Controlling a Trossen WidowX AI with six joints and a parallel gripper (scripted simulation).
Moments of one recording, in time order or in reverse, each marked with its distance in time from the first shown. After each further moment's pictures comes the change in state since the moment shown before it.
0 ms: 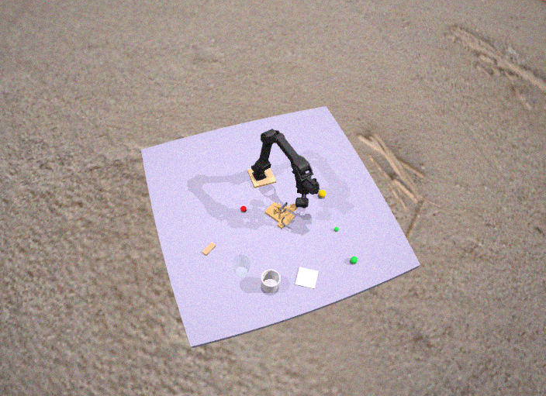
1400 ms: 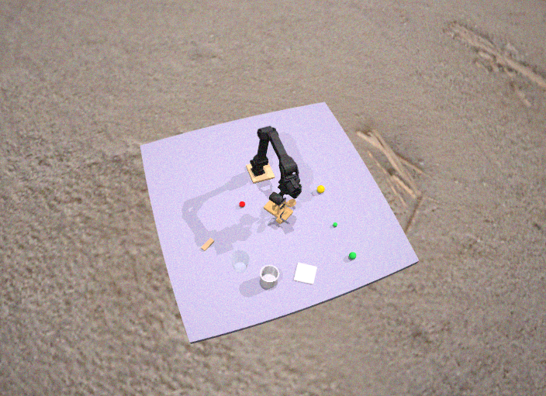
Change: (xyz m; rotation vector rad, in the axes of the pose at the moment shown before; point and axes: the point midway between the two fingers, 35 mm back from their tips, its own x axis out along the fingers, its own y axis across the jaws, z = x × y) arm -0.017 -0.030 -0.092 0.500 0.233 -0.051
